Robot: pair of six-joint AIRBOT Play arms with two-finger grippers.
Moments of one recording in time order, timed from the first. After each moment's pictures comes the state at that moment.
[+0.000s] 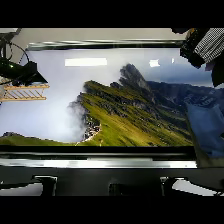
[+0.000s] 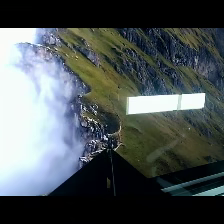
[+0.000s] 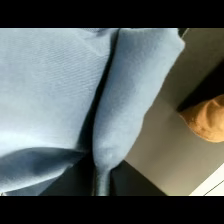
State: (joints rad) left arm 0.10 -1.48 1.89 1.06 -1.63 -1.66; right arm -0.79 -1.44 1.22 -1.87 1.65 1.91
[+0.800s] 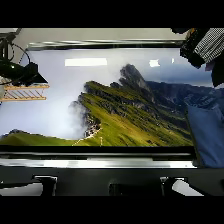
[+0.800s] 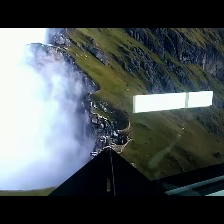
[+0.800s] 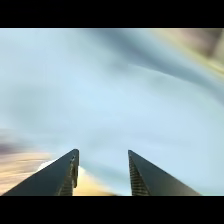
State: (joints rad) left arm 0.10 -1.50 1.89 1.09 -1.63 -1.63; right arm -0.69 -1.29 1.32 -1.43 1.30 1.74
